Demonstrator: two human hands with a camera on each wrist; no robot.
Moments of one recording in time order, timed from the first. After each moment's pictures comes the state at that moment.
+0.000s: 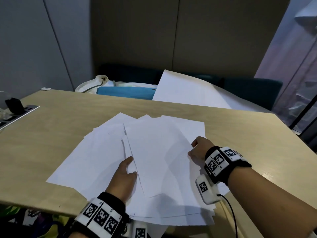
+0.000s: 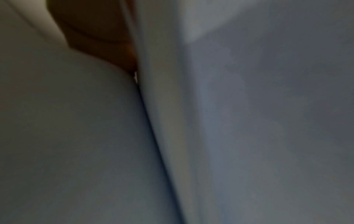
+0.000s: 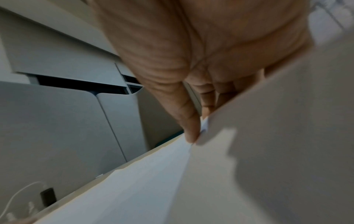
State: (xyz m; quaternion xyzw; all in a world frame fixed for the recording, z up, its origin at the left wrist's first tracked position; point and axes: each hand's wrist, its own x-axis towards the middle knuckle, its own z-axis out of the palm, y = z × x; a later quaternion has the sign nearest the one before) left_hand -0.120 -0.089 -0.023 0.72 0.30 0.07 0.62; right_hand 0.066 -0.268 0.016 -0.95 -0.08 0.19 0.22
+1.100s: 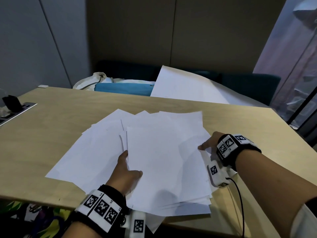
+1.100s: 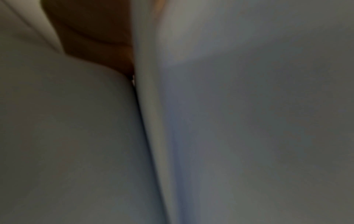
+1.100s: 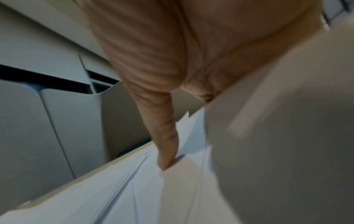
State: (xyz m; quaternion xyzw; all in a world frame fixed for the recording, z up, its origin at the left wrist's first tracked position) left_hand -0.121 -0.099 -0.020 0.68 0.28 0.05 0.67; right_hand 0.091 -0.324 0.022 -0.97 -0.04 0.19 0.12
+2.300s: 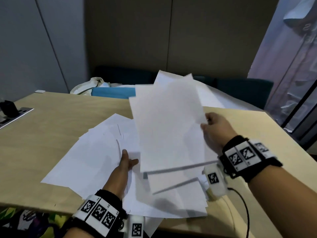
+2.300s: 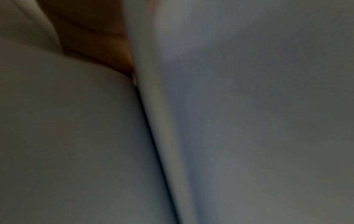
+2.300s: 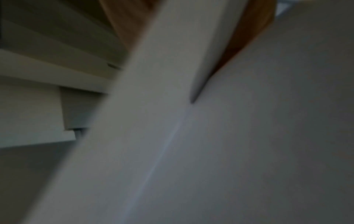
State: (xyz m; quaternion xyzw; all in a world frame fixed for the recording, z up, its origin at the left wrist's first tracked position) left_hand -0.111 -0.094 -0.025 0.61 0.32 0.03 0.72; right_hand 0.063 -0.308 0.059 -0.85 -0.11 -0.01 0.52
